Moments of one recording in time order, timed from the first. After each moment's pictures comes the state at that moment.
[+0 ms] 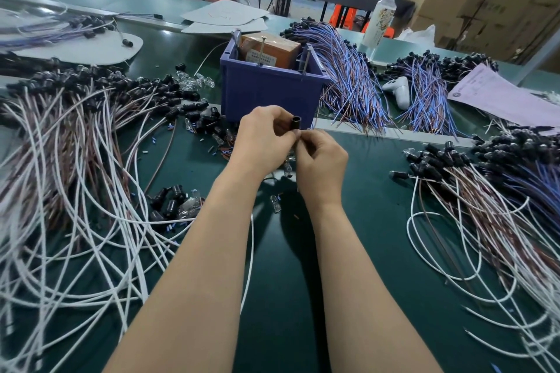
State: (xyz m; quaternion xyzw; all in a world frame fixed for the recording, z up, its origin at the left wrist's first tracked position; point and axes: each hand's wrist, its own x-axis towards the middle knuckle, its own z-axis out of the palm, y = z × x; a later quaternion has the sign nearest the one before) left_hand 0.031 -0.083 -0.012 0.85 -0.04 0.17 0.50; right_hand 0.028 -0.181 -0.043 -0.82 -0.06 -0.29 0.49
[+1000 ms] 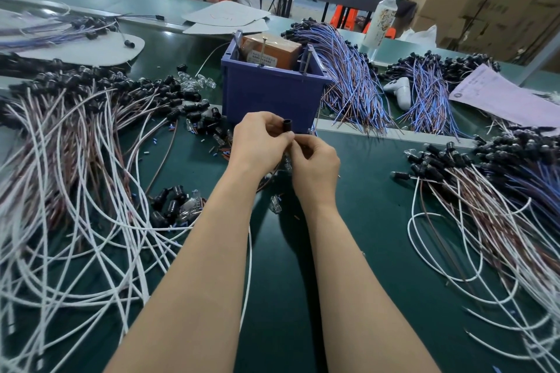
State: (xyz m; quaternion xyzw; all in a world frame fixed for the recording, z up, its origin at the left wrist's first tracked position) left_hand 0.035 -0.083 -0.019 0.83 0.05 0.14 0.54; right_hand 0.029 -0.175 -0.048 -0.81 0.00 -0.21 0.55
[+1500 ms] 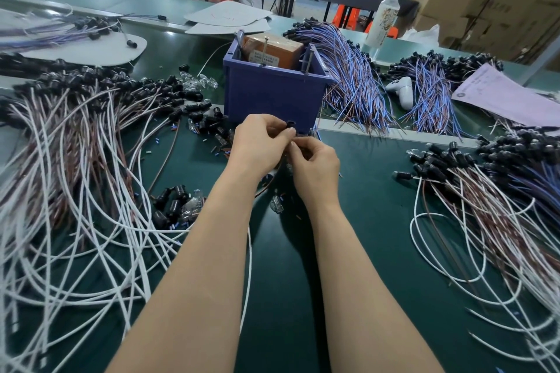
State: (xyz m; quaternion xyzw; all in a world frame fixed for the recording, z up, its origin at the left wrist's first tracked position) left_hand 0.034 -0.079 -0.020 0.83 0.04 0.13 0.54; right_hand 0.031 -0.176 -0.049 -0.81 0.00 -0.16 0.56
